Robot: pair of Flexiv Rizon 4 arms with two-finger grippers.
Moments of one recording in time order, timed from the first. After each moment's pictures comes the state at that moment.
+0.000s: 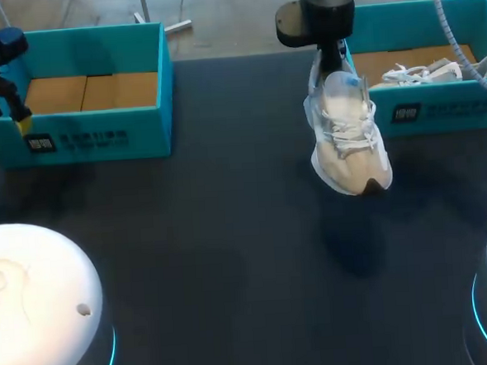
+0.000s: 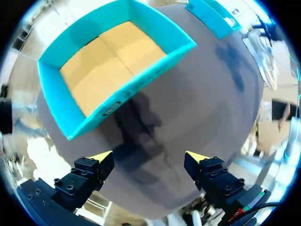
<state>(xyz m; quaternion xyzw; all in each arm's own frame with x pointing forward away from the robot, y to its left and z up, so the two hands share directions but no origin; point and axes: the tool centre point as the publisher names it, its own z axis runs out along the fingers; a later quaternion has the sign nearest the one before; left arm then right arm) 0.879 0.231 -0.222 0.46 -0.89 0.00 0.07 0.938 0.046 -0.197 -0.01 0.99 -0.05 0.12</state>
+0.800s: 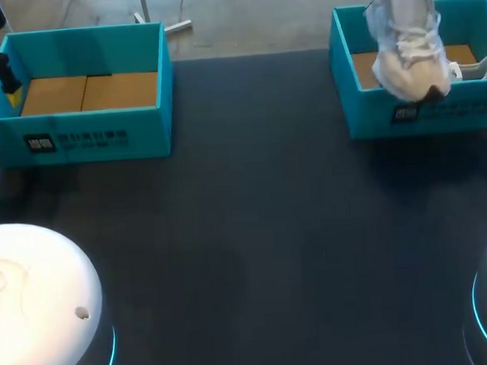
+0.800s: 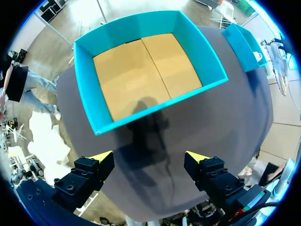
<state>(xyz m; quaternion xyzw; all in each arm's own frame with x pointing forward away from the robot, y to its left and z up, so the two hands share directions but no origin) 0.920 0.257 -0.205 0.55 -0.83 0.00 0.03 1.089 -0.099 -0.118 0.01 0.98 -0.07 0.20</state>
